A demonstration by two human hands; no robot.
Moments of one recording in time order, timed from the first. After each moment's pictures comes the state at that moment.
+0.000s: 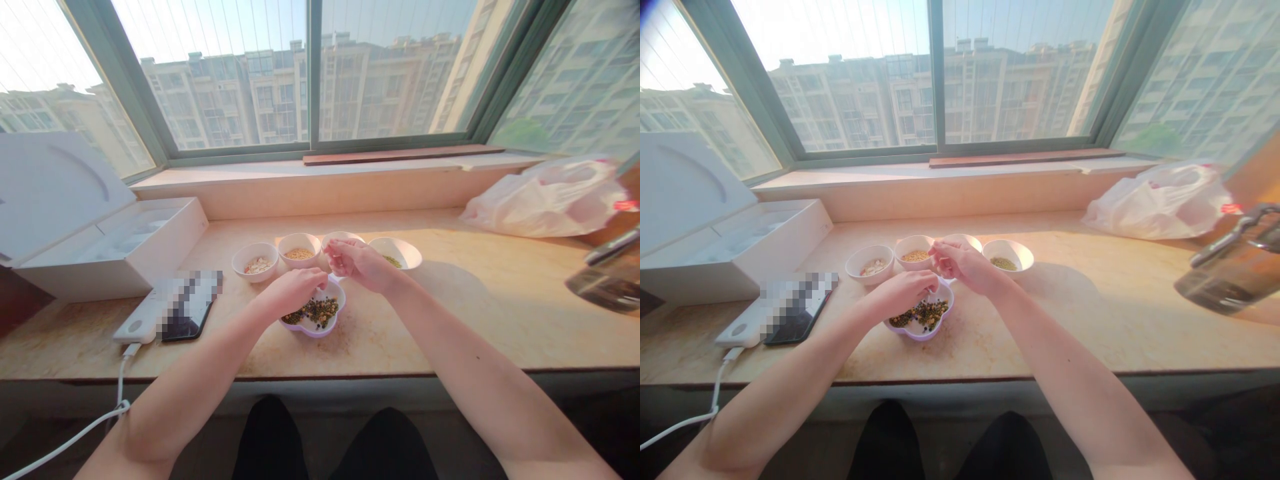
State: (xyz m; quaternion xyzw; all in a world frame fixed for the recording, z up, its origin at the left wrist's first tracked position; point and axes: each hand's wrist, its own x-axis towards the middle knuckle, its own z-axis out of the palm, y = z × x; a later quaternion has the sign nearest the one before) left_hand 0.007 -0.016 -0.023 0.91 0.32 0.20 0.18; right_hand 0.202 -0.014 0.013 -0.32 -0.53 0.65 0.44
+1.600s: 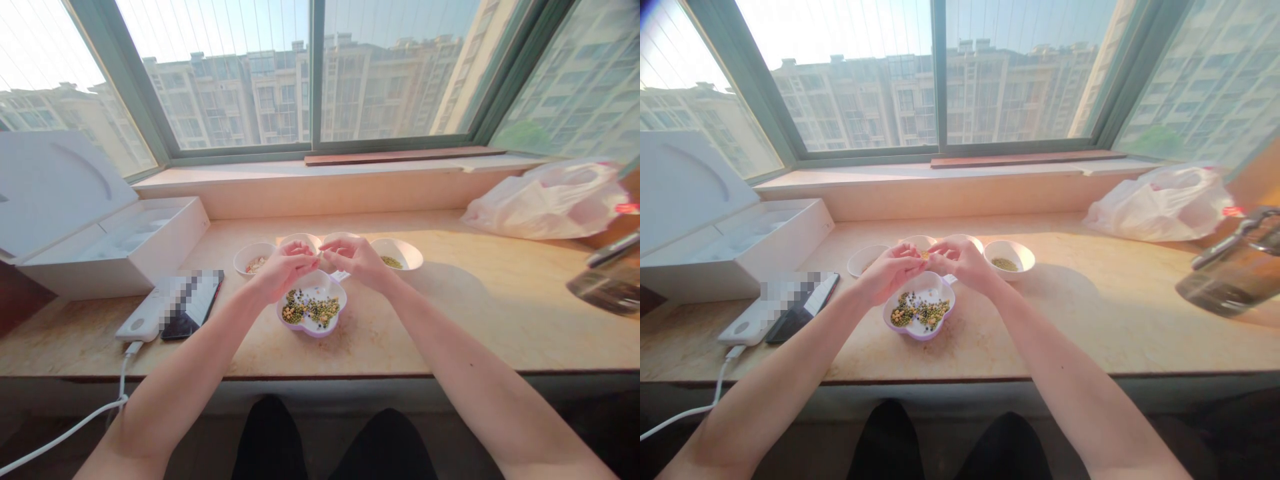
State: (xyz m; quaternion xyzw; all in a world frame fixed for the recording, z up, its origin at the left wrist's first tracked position) left_hand 0.005 -0.016 0.008 0.46 0.28 0.47 0.70; right_hand 0.206 -0.009 0.005 -0.38 -0.73 0.35 0.45
